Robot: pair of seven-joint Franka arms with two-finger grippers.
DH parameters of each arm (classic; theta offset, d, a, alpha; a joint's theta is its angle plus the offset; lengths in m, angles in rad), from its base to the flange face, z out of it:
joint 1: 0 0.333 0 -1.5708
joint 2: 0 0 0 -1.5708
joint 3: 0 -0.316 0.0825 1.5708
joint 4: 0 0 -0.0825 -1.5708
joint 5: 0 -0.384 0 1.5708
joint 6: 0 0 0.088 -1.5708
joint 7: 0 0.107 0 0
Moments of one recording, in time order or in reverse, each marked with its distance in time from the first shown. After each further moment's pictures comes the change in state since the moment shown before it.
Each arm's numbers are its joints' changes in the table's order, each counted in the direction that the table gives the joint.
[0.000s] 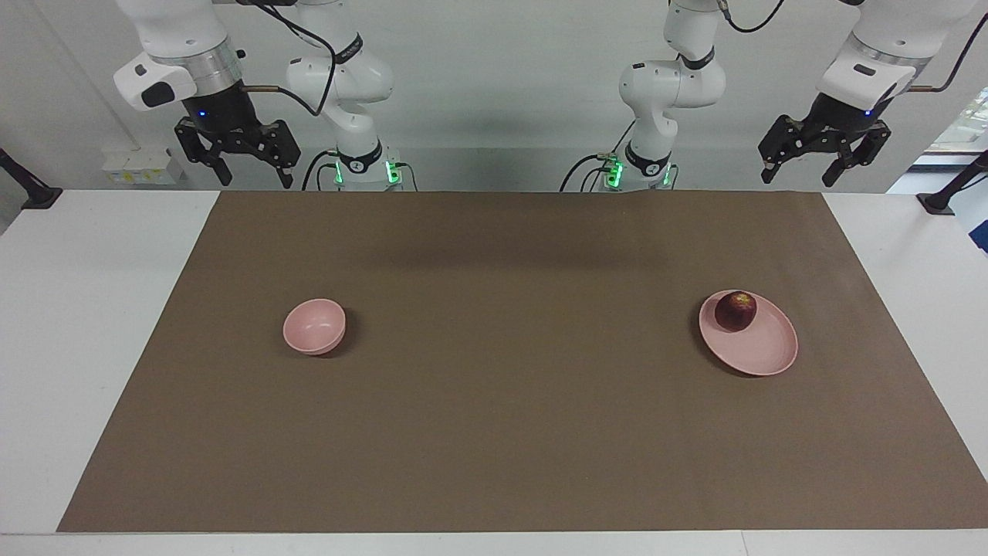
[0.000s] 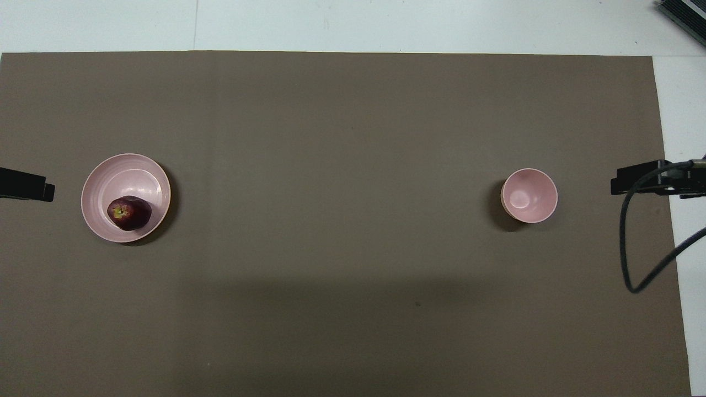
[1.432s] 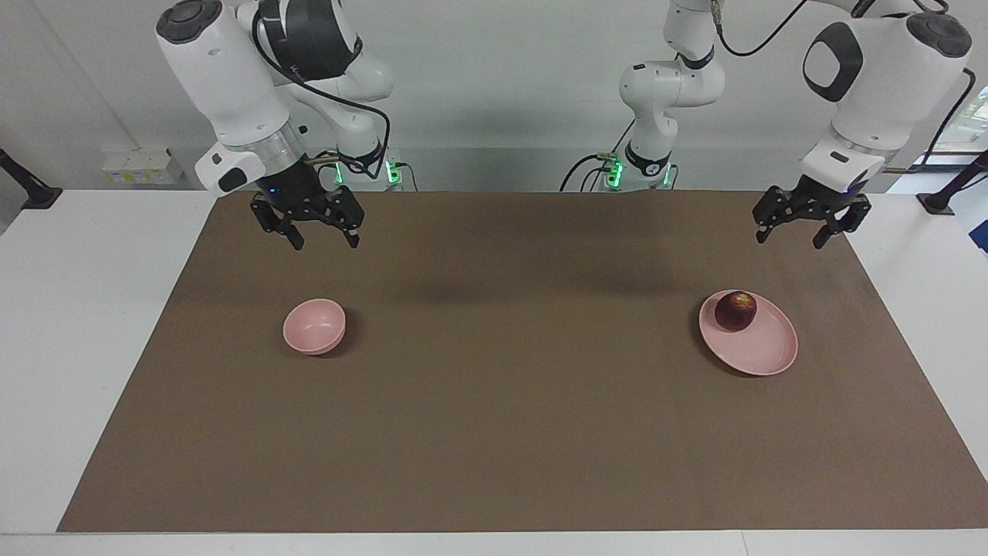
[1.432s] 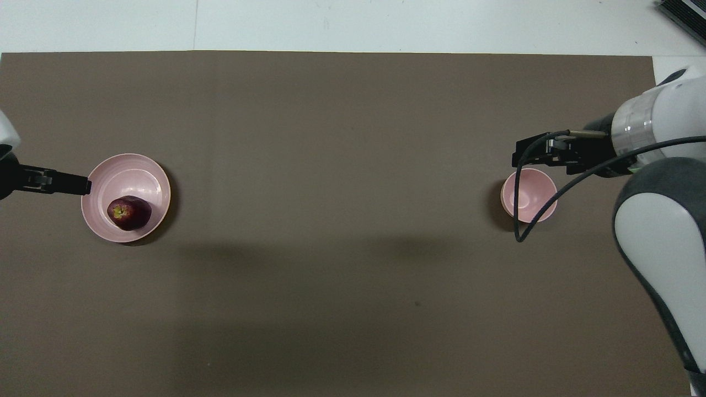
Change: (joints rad) left arm 0.058 0.000 -0.005 0.359 0.000 -0.427 0.132; right arm 0.083 0.119 -0.014 0.070 -0.176 -0.215 0.107
